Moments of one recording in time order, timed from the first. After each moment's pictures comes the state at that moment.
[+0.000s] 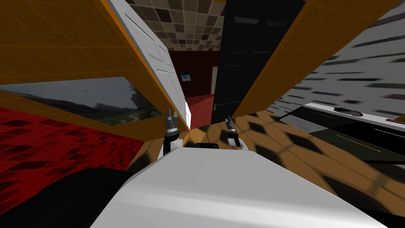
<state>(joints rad) 0.18 -0.10 -0.06 -1.39 0.15 -0.73 -0.12</state>
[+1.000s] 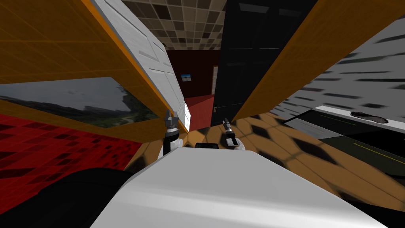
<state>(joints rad) 0.08 -0.11 -0.05 -1.15 0.21 -0.77 -0.19</state>
